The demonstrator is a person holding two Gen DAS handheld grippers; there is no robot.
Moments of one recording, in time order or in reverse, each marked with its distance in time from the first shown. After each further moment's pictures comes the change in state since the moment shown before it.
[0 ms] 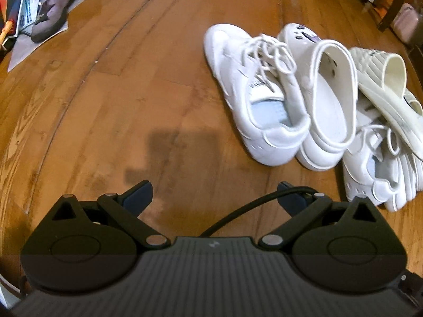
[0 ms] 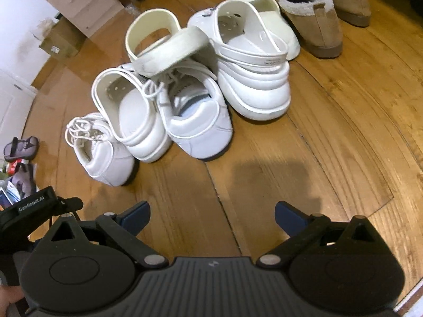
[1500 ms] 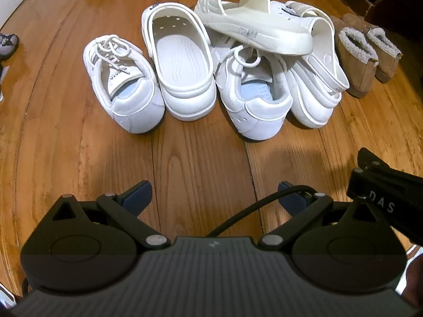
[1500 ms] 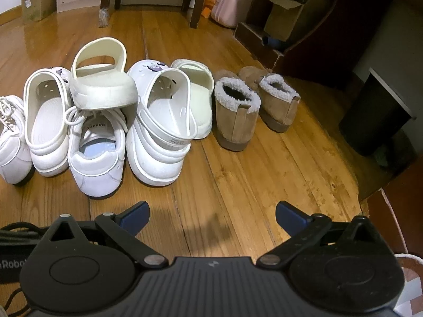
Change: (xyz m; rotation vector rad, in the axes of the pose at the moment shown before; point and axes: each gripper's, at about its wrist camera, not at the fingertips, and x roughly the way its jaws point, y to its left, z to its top) left arm -0.034 -0.145 -0.068 0.410 0.046 -0.053; right arm -0.024 0.012 0.016 -0.411 -0.222 -0.570
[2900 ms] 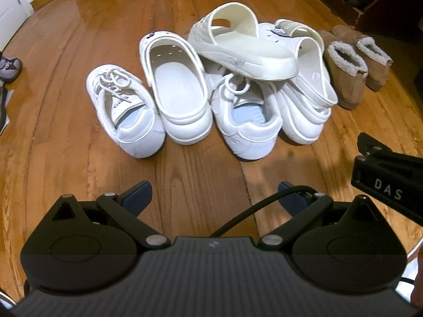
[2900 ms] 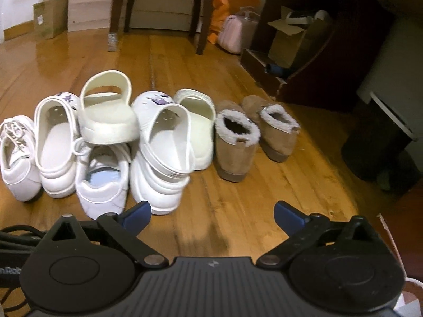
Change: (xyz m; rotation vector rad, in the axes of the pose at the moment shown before) left arm -0.028 -0.009 0.000 0.050 -0.100 0.000; right arm -0.020 -0.020 0.019 -0.013 -0.112 0.024
